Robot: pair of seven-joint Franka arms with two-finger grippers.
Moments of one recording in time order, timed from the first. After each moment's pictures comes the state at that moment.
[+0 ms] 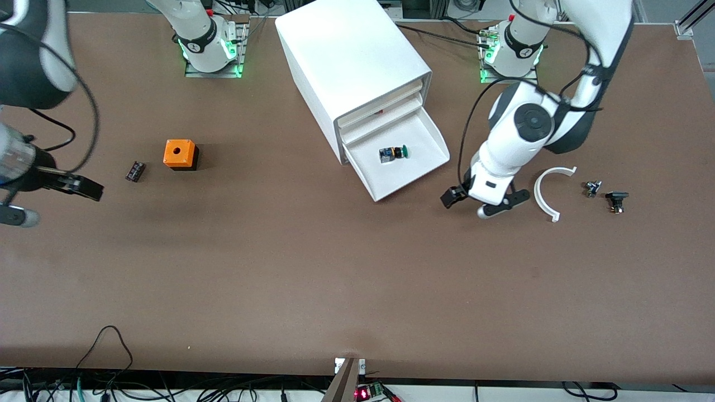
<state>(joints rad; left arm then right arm) -0.08 0.33 -0.34 -2.05 0.01 2.47 -0.87 0.05 0.30 -0.07 -1.36 -0.09 1.60 0.19</state>
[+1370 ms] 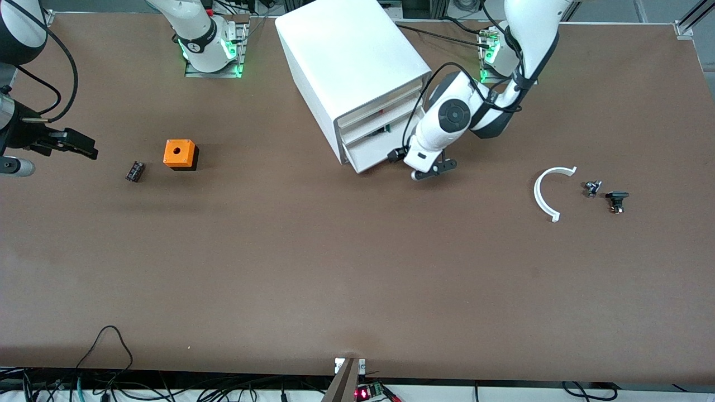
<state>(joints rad) -0.24 0.38 -0.46 -2.19 -0.17 2.48 -0.90 0.04 0.05 -0.11 -1.70 -0.05 1.69 -0.01</state>
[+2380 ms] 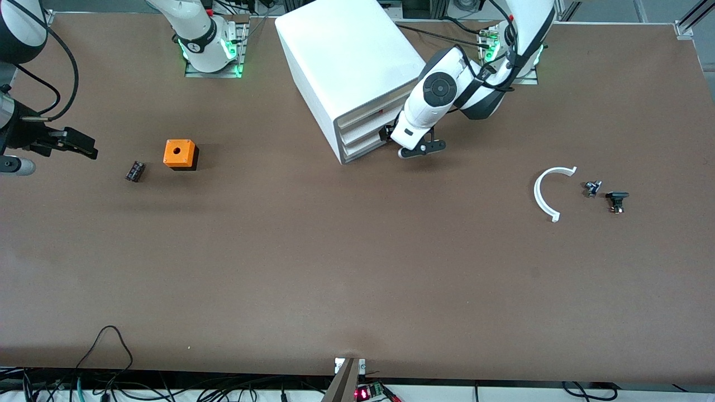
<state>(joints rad) -0.23 0.30 -0.52 -2.23 -0.17 2.42 -0.90 0.04 0.05 -0.11 -1.70 -0.05 1.69 -0.02</state>
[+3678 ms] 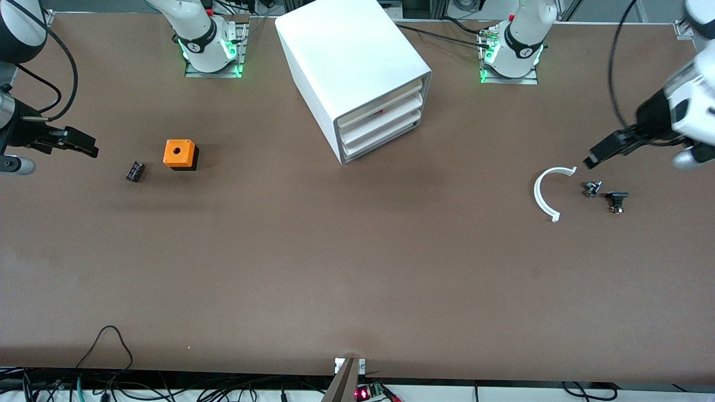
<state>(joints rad) 0.07 -0.10 -0.05 -1.79 -0.07 1.79 -0.33 0.04 0.04 -0.11 -1.70 -0.05 1.67 0.00</state>
